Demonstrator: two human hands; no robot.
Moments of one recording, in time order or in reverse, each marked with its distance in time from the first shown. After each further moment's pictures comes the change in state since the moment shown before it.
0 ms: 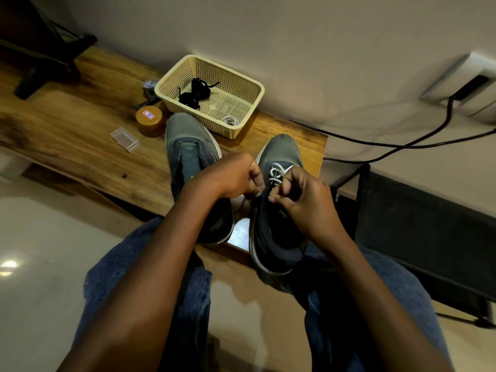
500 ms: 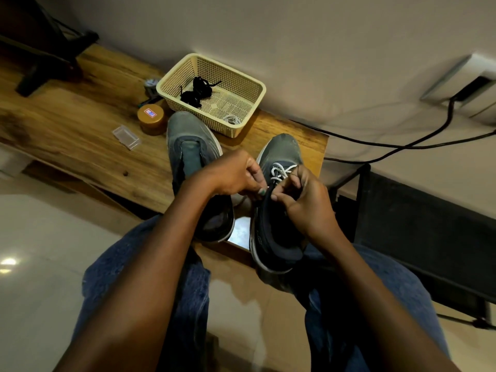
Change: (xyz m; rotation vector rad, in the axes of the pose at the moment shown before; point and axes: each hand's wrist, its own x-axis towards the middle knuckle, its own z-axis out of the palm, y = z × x) left_hand -0.002 -0.002 -0.002 -0.220 -0.055 -0.035; right_hand -0.001 -0.005 0.005 0.100 0.020 0.082
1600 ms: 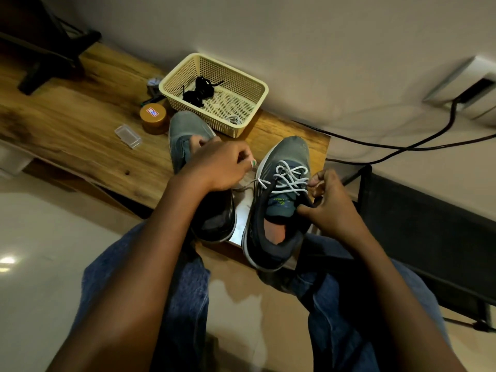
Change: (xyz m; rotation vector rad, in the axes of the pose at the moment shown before) left_hand -0.013 -0.002 -0.013 0.483 0.367 0.000; right_hand 0.003 0.023 -0.028 -0.119 -0.046 0.108
